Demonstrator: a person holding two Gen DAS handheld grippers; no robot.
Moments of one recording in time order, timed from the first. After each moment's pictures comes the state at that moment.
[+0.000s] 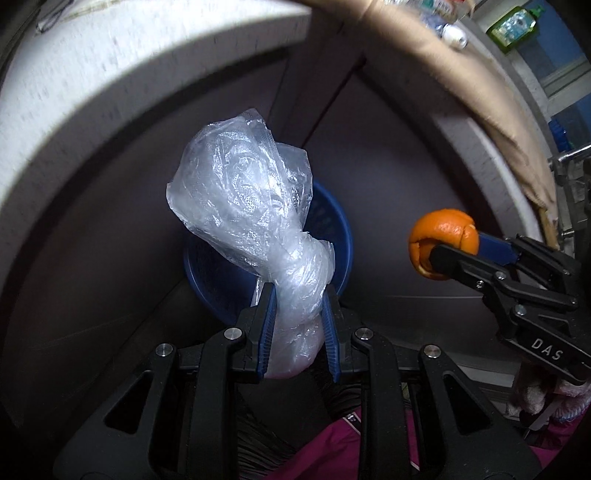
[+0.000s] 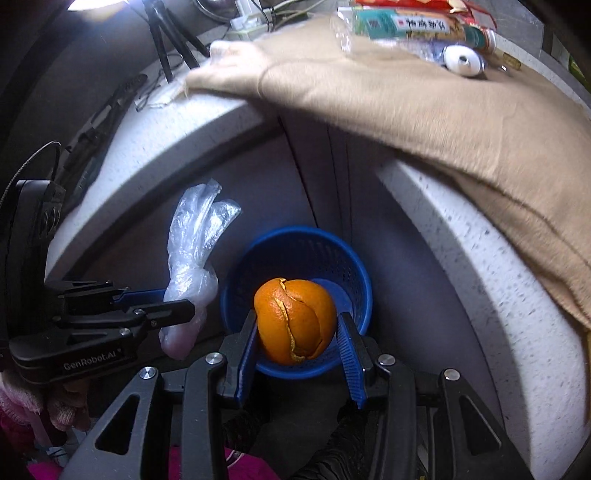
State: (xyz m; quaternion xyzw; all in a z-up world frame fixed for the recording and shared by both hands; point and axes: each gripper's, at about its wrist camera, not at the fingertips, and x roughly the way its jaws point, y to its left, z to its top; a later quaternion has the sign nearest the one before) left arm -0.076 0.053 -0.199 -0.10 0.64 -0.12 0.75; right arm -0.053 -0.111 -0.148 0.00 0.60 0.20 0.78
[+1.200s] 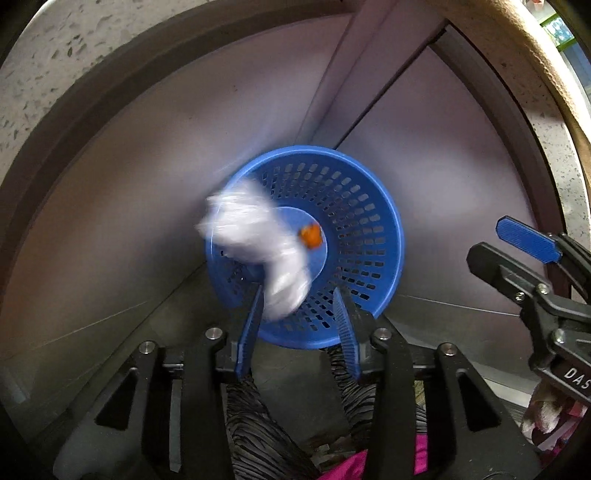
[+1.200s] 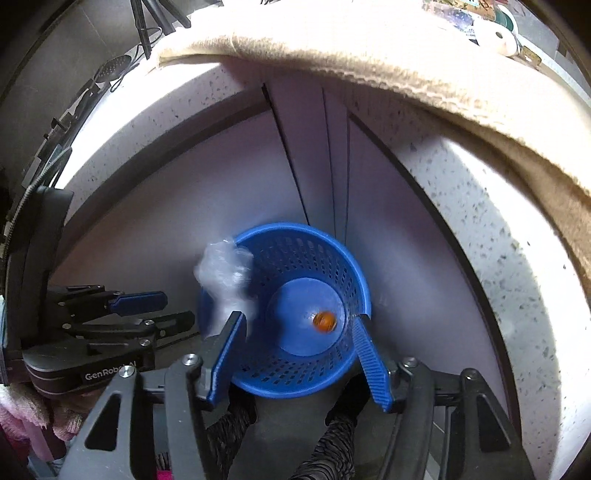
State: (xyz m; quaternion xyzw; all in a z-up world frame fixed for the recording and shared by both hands) left arm -0.057 0.039 -0.235 -0.08 0.68 -0.05 0.73; right arm -0.031 -0.089 -0.190 -0.03 0.61 0.19 0.77
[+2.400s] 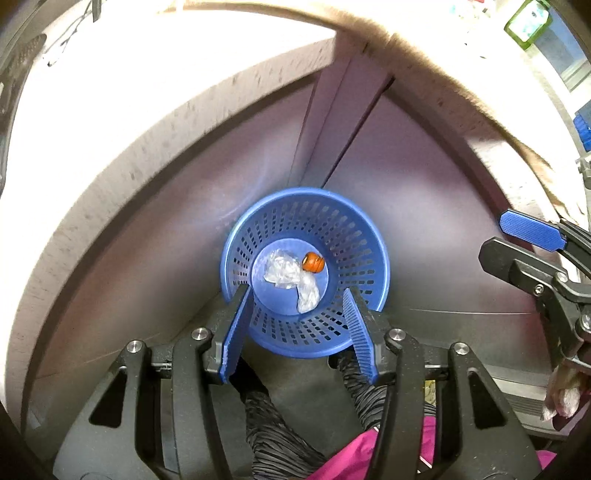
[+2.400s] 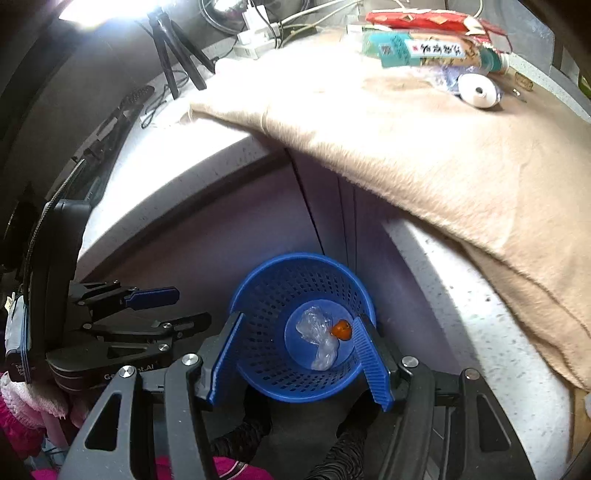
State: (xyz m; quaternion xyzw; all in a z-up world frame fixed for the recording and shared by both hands) left arm -0.049 0.041 -0.187 -0.05 0.63 -0.07 0.77; right arm -0.030 -0.109 -0.130 0.00 0.58 0.22 0.79
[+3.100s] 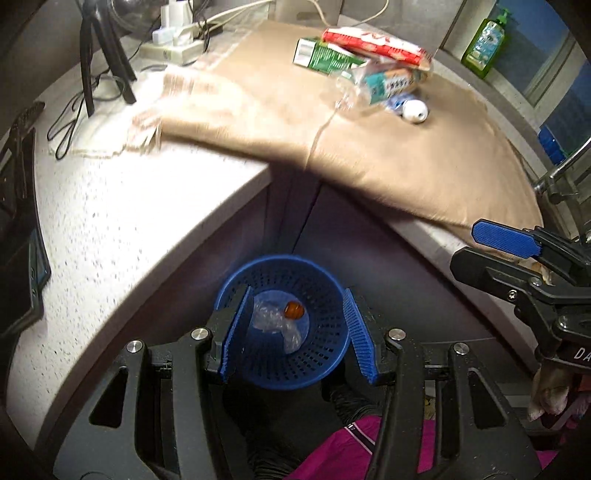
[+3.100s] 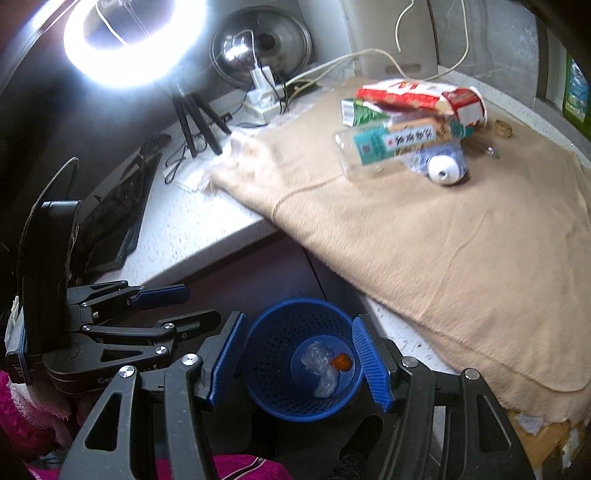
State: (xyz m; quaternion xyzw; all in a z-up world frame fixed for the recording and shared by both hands) left arm -0.030 0.026 -0.095 -0.04 0.56 -0.10 0.83; right arm -0.027 -0.136 -0.053 0.02 0.52 0.23 0.83
